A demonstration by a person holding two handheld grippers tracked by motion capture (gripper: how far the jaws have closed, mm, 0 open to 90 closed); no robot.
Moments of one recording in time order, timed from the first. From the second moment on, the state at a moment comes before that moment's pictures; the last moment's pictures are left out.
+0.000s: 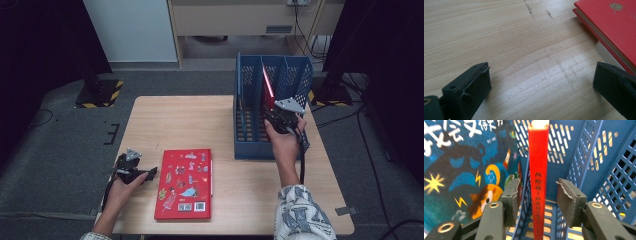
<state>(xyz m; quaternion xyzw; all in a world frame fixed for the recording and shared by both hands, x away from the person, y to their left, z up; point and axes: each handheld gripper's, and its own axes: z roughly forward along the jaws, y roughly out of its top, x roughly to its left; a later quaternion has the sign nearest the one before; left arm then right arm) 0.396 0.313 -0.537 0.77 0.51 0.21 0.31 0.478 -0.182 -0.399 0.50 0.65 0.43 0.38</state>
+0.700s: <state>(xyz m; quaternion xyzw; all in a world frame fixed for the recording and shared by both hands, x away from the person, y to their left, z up) 0.397 0.313 -0.537 0.78 0.51 0.21 0.31 0.479 -0.181 -0.408 0.50 0.67 0.41 0.37</state>
